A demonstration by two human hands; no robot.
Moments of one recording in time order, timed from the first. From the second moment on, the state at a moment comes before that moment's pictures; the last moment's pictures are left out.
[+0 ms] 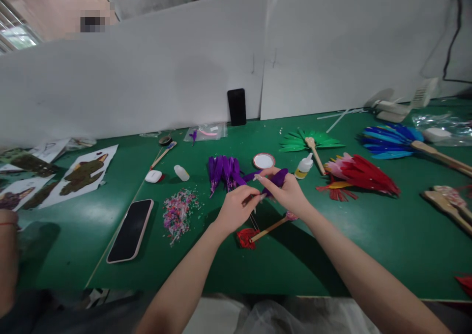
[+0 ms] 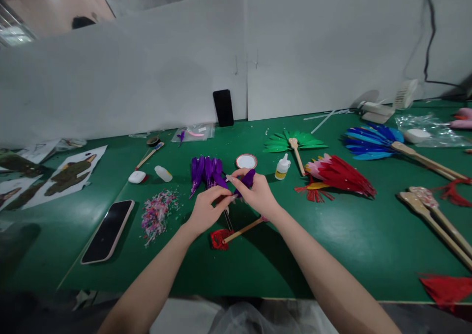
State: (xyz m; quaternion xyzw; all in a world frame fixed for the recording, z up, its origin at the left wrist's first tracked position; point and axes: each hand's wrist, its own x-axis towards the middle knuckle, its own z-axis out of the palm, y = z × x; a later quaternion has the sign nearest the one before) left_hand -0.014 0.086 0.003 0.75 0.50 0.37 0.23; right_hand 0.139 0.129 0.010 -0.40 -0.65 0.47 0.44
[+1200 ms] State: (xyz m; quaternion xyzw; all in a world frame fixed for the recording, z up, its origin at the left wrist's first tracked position) left_hand -0.150 0.026 -0.001 0.55 0.79 0.25 -0.10; right_hand 0.167 0.164 -0.023 -0.53 -0.72 0.35 0.27
